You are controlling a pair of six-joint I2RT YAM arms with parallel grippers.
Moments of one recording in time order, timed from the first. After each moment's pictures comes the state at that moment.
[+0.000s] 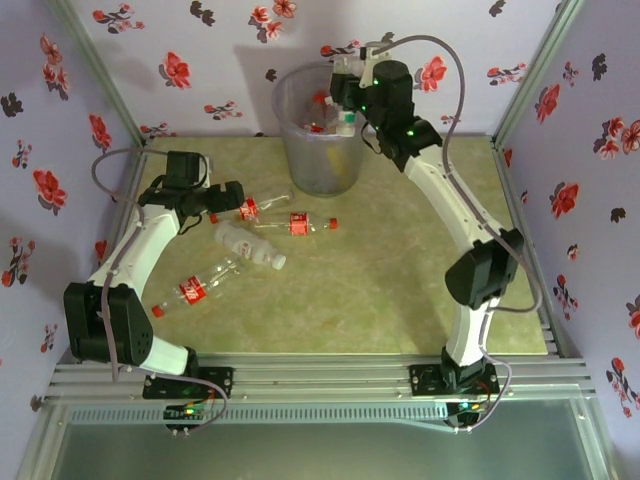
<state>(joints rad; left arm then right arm) -0.16 1.45 1.20 -0.60 0.07 -0.28 0.46 1.95 2.09 -0.24 0.07 0.29</state>
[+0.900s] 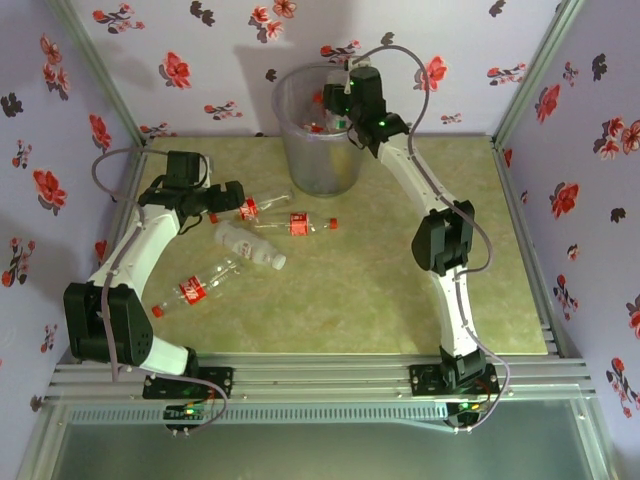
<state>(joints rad) -0.16 1.45 1.20 -0.60 0.07 -0.28 0.44 2.30 2.39 -0.36 0.11 0.25</state>
